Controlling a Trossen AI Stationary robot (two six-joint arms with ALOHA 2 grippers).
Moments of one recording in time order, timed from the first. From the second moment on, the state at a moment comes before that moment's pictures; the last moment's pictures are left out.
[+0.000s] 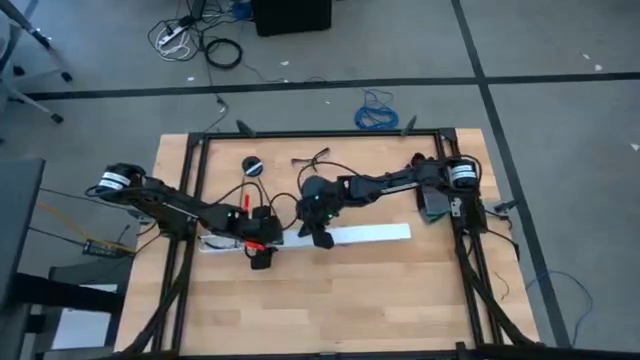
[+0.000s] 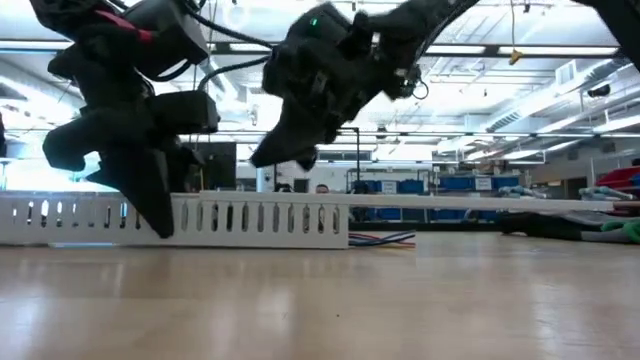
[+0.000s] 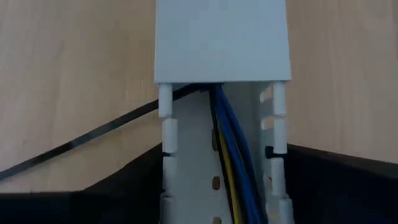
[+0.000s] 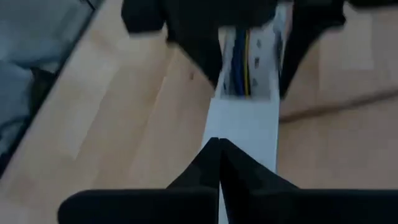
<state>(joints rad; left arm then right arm) -0.19 1.43 0.60 -0.22 -0.12 -0.22 -0.06 2.00 1.40 -0.16 -0.40 -0.01</state>
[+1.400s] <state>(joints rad) -0.18 1.48 0.61 -0.12 -0.18 -0.31 -0.05 1.93 1.40 -0.44 -0.22 -0.02</state>
